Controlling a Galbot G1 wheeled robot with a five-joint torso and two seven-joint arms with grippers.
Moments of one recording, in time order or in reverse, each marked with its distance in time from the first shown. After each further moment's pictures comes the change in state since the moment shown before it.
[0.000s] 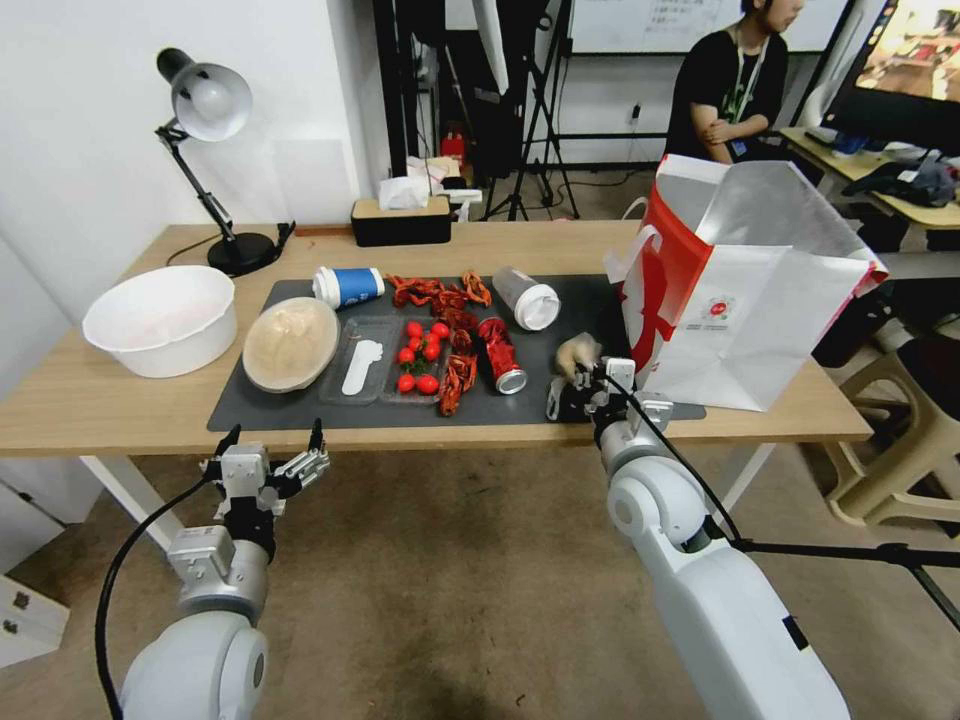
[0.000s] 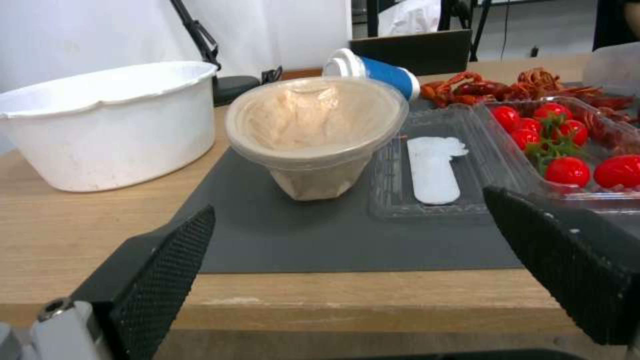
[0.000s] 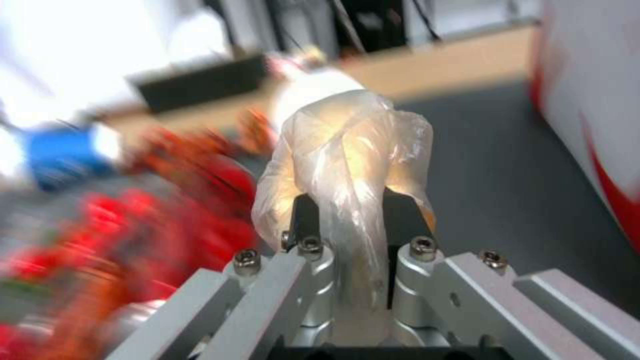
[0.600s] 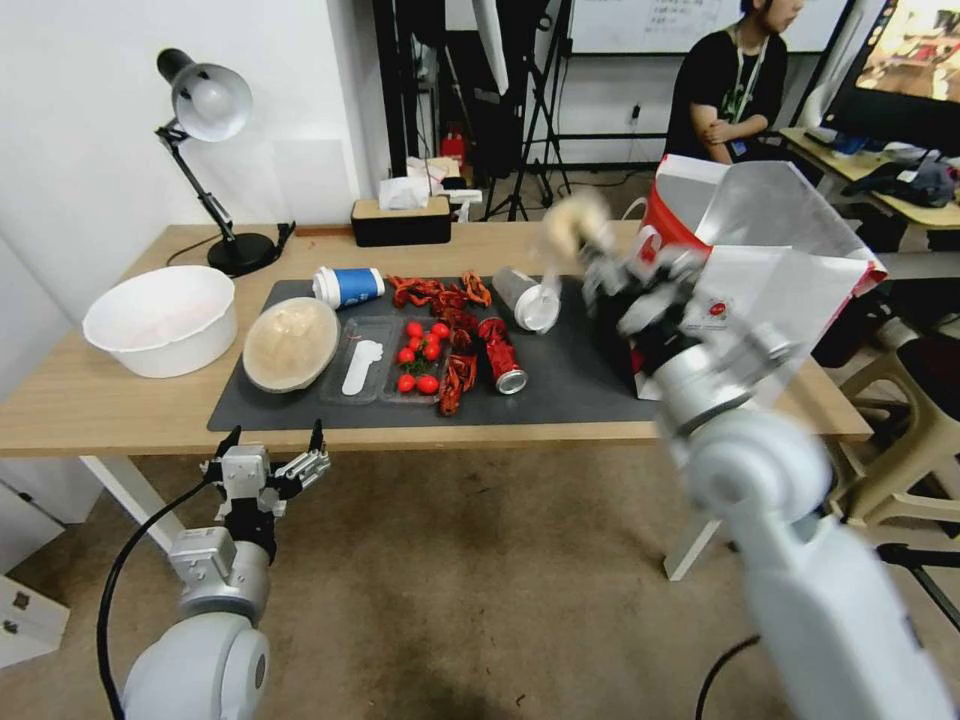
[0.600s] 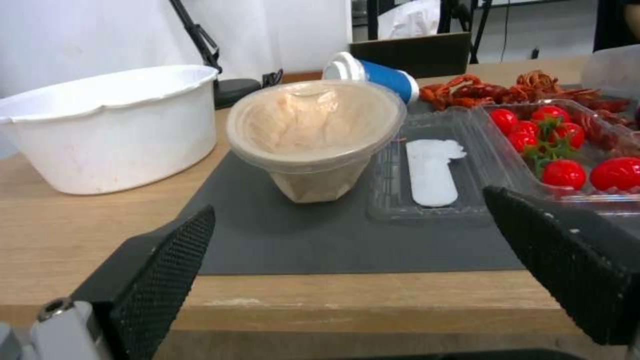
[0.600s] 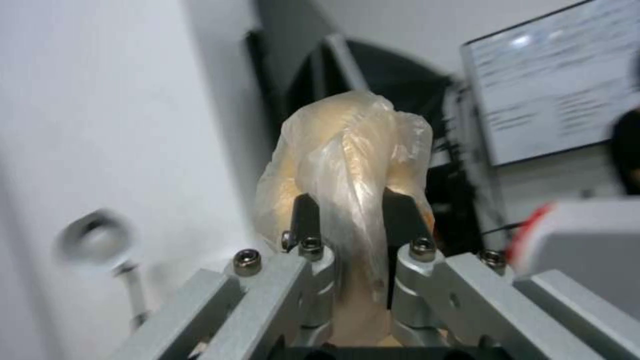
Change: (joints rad) left arm 0.006 -0.008 0.003 -0.007 0.011 -0.005 0.000; right arm 0.191 -0.182 0.251 0.250 0.319 0.032 -0.052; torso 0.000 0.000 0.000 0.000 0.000
